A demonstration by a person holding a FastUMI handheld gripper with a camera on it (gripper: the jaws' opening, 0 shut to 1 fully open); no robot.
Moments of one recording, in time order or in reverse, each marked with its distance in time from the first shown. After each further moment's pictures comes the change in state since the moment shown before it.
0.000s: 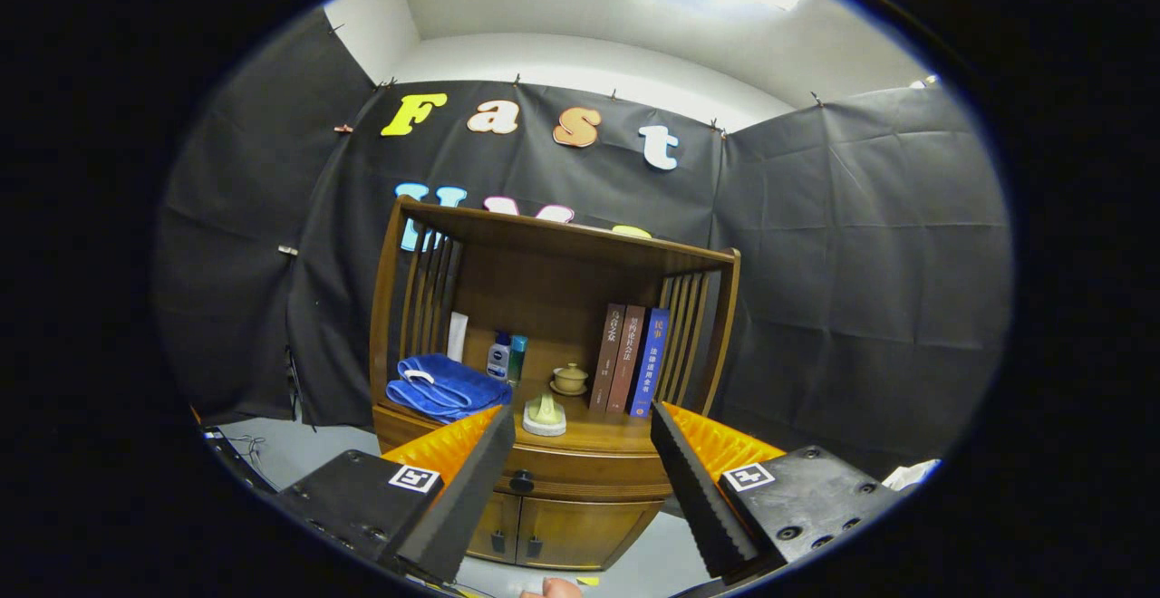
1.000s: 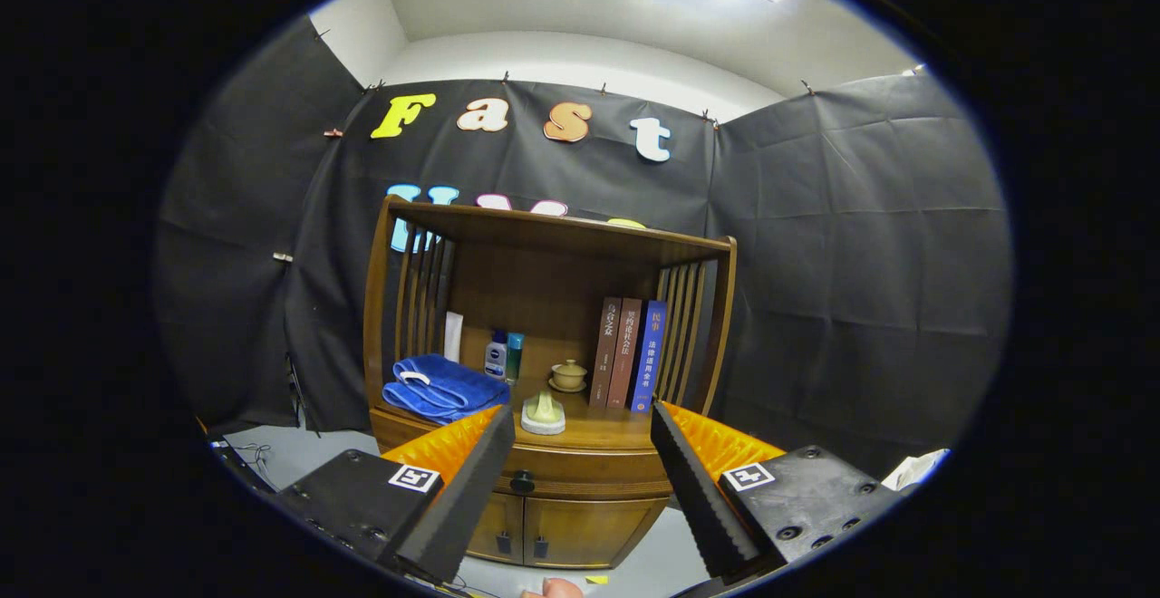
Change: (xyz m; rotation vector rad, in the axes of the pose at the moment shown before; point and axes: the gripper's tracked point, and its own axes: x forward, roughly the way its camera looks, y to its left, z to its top) arm 0.011 -0.009 -0.004 0.058 0.001 -0.011
